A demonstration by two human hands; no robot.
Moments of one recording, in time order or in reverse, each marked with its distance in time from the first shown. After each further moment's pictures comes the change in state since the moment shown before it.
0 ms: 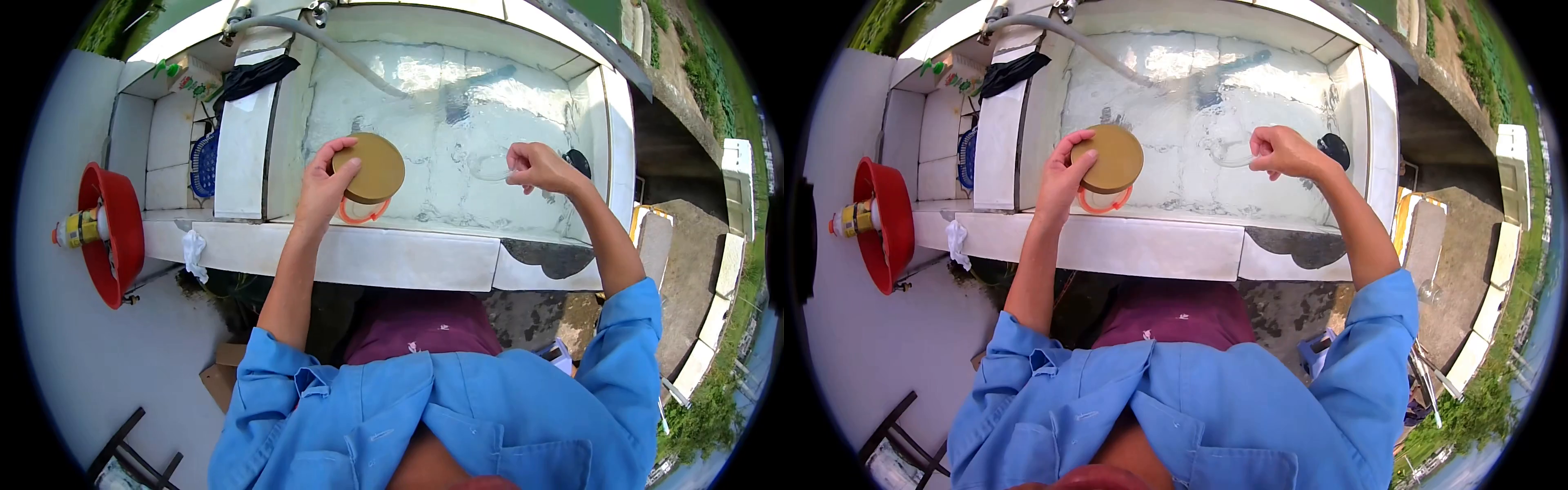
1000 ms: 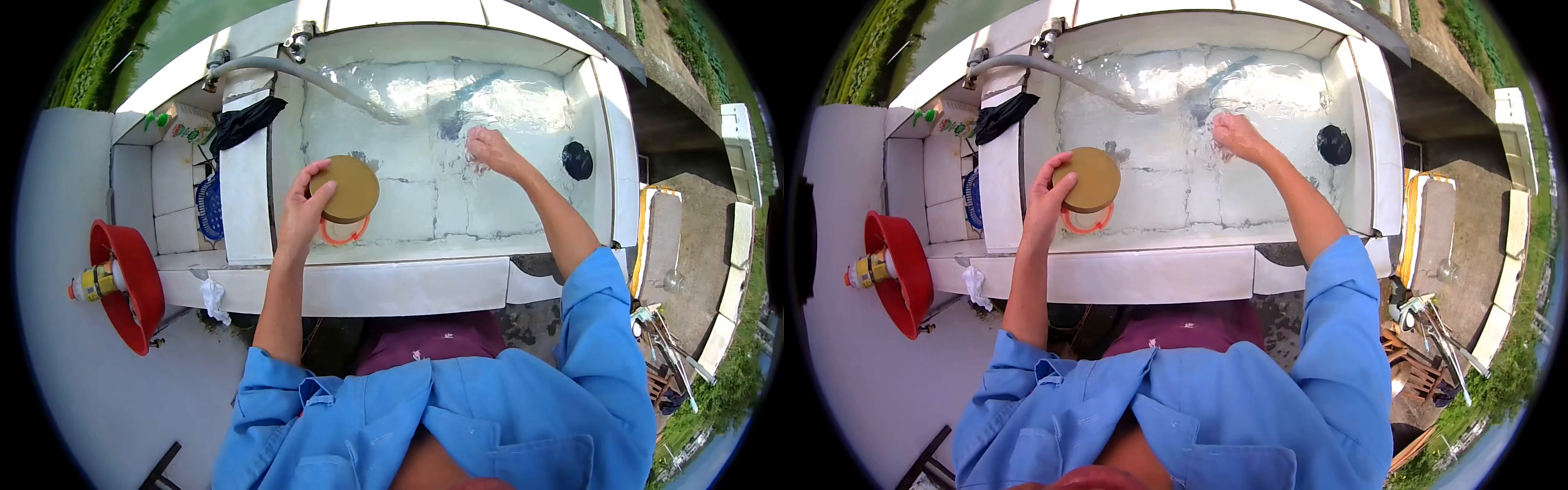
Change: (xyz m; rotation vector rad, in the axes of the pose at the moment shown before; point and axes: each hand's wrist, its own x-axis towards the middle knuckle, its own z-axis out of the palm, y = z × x) left_hand 0.029 0.016 -0.030 0.104 -0.057 -0.043; right_hand 0.095 0.026 0.037 0.498 0.375 0.042
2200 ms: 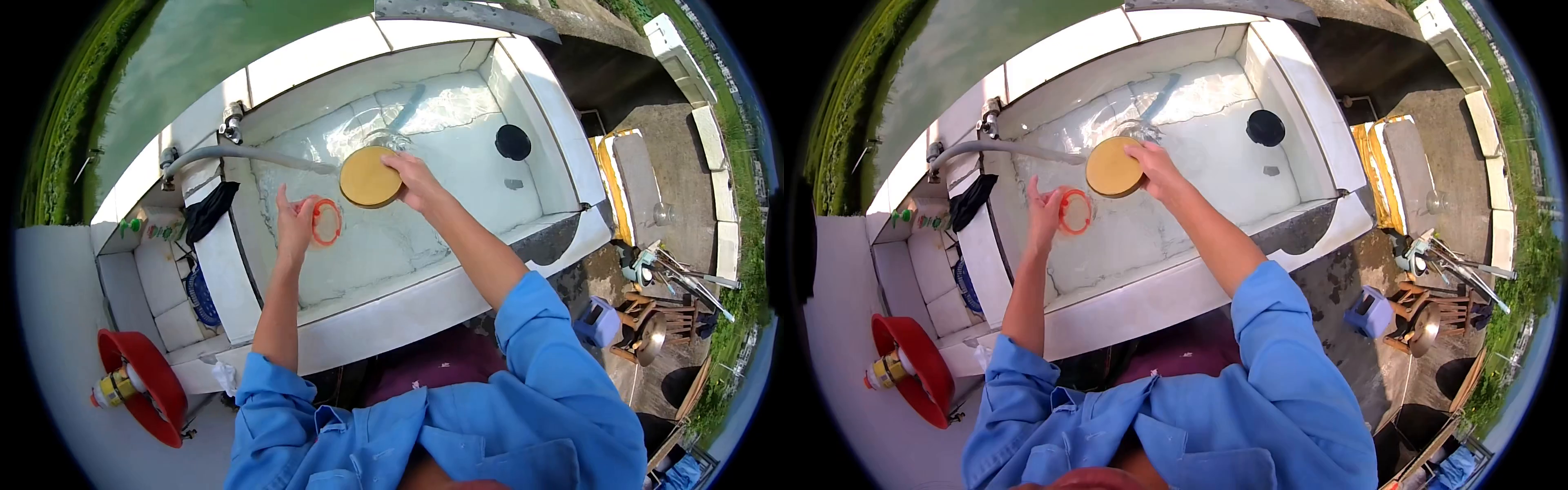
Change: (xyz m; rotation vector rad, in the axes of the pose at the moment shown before) left_hand 0.082 -0.027 0.028 0.457 0.033 0.135; right_hand -0.009 -0.037 0.065 1.049 0.156 0.016
